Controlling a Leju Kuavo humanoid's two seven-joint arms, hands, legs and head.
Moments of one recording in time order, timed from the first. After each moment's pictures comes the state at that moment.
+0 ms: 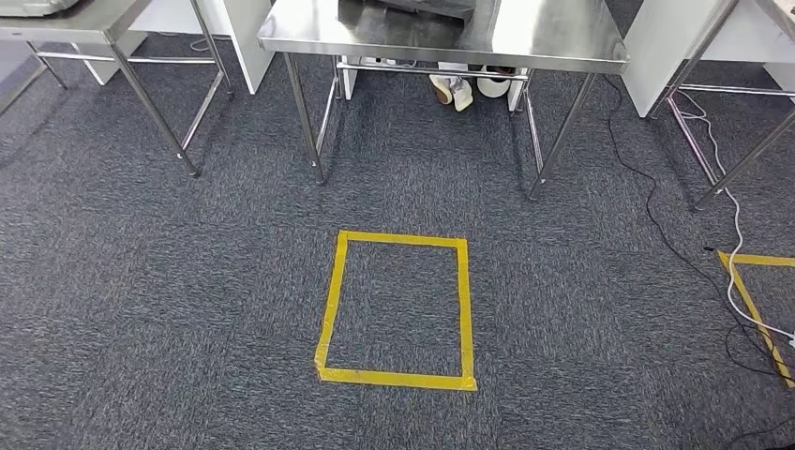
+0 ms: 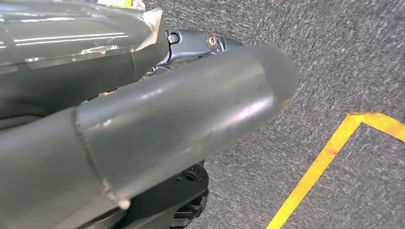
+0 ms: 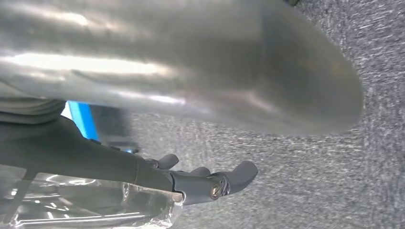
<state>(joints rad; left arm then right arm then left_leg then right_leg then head) -0.07 -0.16 0.87 -0.20 -0.15 -0.11 -0.35 -0.06 0.06 0.12 -0.18 0.36 -0.57 0.18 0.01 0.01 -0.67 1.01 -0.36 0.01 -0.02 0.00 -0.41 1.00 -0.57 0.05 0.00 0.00</state>
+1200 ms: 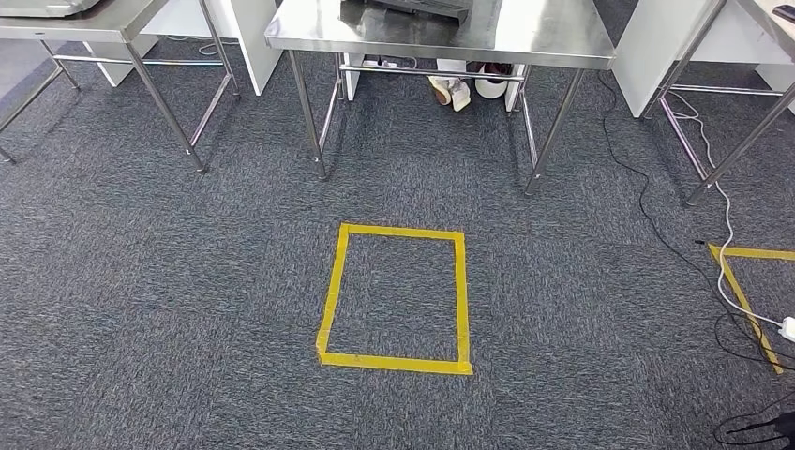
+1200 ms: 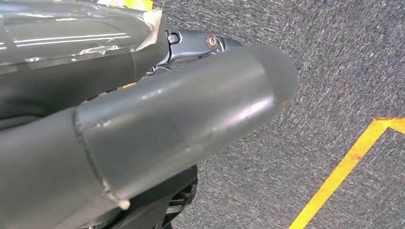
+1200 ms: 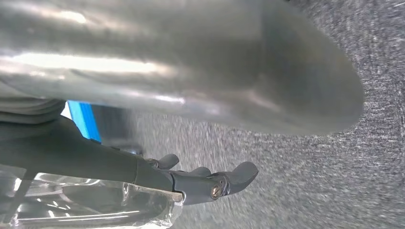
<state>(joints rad) -0.06 -0.16 0.87 -0.19 -0.16 -0.11 -0.35 -0.05 0.06 0.10 -0.18 0.32 -0.57 0.17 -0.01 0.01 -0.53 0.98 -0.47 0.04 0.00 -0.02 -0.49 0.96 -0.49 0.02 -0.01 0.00</state>
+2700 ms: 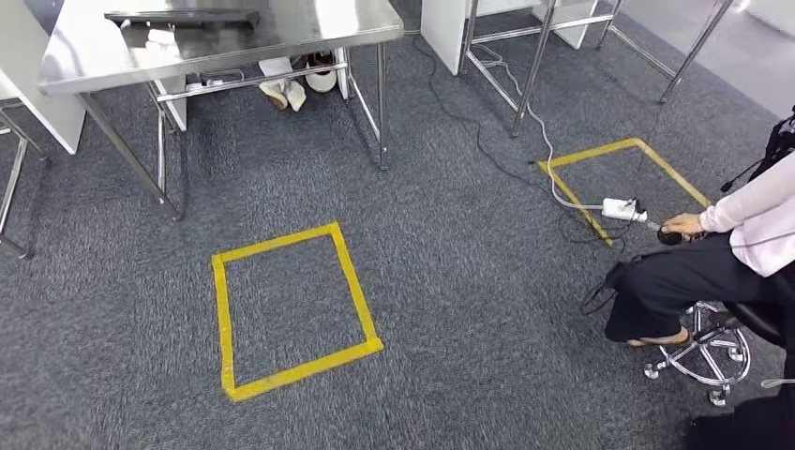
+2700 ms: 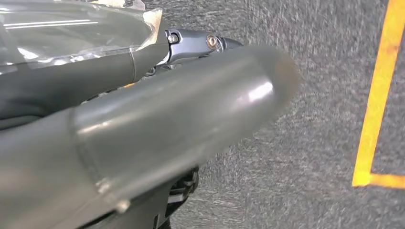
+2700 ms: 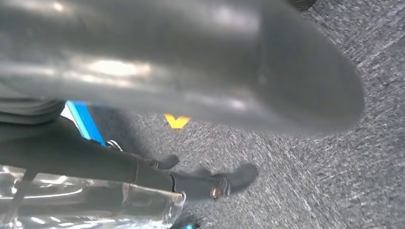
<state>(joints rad) -0.06 -0.16 0.87 -0.19 -0.14 -0.12 -0.36 -0.05 0.06 0.02 -0.18 0.28 -0.55 0.14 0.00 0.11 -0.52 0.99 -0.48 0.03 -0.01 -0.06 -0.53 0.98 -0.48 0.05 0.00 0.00</state>
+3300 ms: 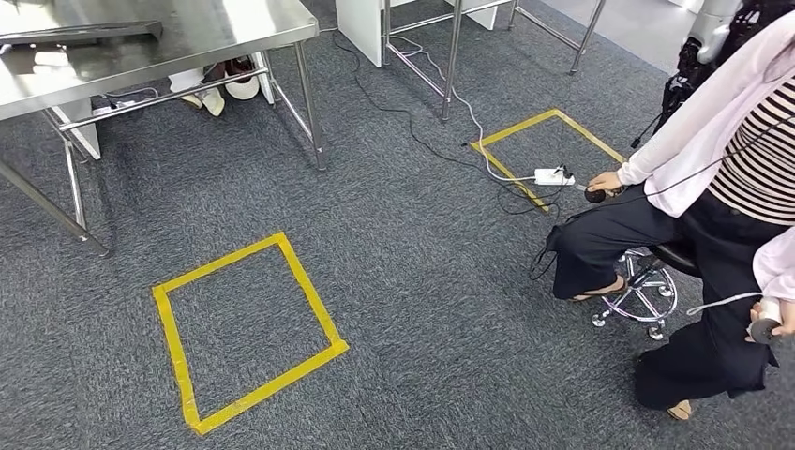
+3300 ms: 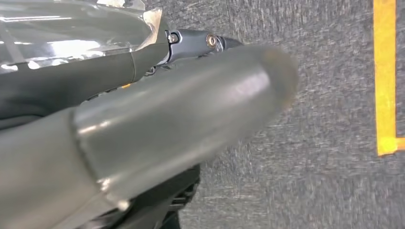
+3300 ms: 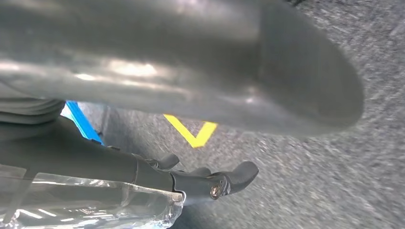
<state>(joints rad) -0.06 -0.16 0.87 -0.19 -0.14 -0.12 -0.36 -0.05 0.06 0.01 -0.17 0.28 -0.55 0.14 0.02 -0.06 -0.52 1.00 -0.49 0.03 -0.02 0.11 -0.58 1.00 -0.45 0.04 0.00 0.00</state>
